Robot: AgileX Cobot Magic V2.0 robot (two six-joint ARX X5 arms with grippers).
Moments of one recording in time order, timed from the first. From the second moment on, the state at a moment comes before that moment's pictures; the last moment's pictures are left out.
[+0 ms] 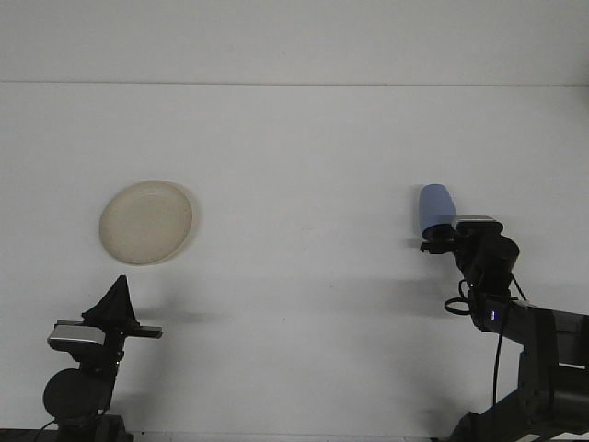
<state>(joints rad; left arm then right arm) -0.05 0.01 0.03 0.22 0.00 -0.01 -0.17 1.68 0.57 0.75 -0.22 0.01</state>
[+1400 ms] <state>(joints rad) -0.05 0.01 0.03 0.22 0.00 -0.01 0.24 0.85 0.66 -0.27 -0.03 0.13</state>
